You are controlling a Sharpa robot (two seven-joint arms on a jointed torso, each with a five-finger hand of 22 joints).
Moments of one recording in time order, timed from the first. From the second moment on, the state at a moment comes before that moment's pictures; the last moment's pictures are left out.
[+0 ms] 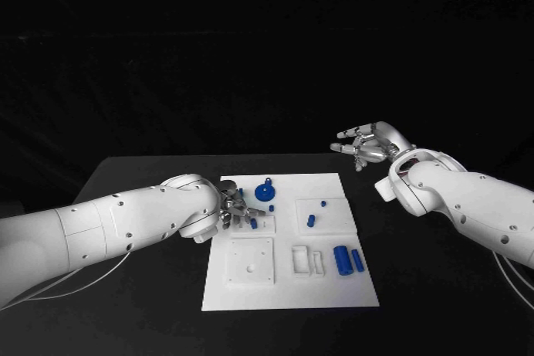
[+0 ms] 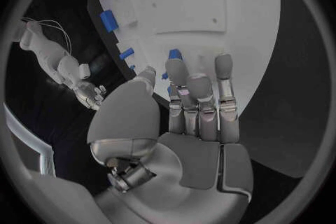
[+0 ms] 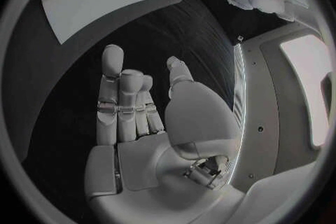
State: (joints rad) left arm 1.33 -0.58 -0.21 1.28 -0.92 -0.13 -0.49; left_hand 1.07 -0.18 0.14 0.29 0.05 1.40 -0.06 0.13 0.78 1.47 -0.10 0.77 0.35 1.39 -0.13 1.14 0.56 0.04 1.29 -0.11 0.32 1.31; right arm 1.12 -0.76 0.23 1.23 -0.98 -0.41 0.04; right_hand 1.25 -0.05 -0.15 0.05 0.49 0.92 0.12 0.06 0.06 1.12 0.02 0.95 0.98 1.42 -0.06 0.87 0.91 0.13 1.47 -0.09 0.33 1.05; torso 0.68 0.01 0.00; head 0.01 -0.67
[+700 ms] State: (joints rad) left arm 1.35 -0.70 -0.18 1.37 -0.86 -0.14 -0.49; left_hand 1.14 -0.15 0.15 0.22 0.10 1.16 0.03 0.07 0.33 1.47 -0.07 0.71 0.34 1.39 -0.12 1.09 0.51 0.01 1.31 -0.14 0.26 1.31; right arm 1.11 -0.77 0.23 1.23 -0.97 -0.41 0.04; right_hand 1.25 -0.05 -0.15 0.05 0.49 0.92 0.12 0.06 0.06 1.12 0.02 0.95 0.98 1.42 -0.06 0.87 0.91 0.12 1.47 -0.09 0.33 1.05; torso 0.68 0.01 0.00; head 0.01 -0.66
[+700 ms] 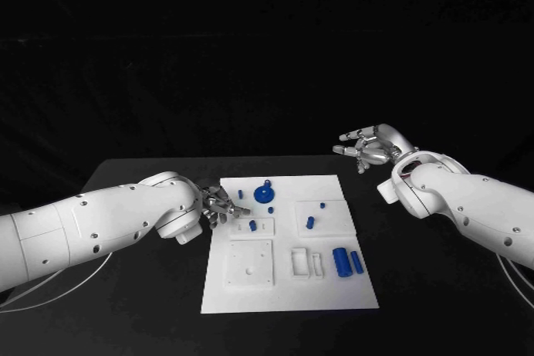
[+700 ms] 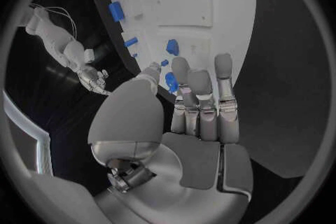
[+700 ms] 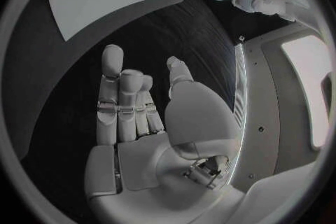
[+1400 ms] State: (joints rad) left arm 1.35 -0.68 -0.21 1.39 -0.83 -0.11 -0.53; left_hand 1.05 -0.18 0.04 0.29 0.05 1.16 0.04 0.07 0.13 1.46 -0.06 0.71 0.34 1.39 -0.12 1.09 0.50 0.01 1.32 -0.14 0.25 1.31; right arm 1.11 -0.78 0.23 1.24 -0.97 -0.41 0.04; right_hand 1.25 -0.05 -0.15 0.05 0.49 0.92 0.12 0.06 0.06 1.12 0.02 0.95 0.98 1.42 -0.06 0.87 0.91 0.12 1.47 -0.09 0.33 1.05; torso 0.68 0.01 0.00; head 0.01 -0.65
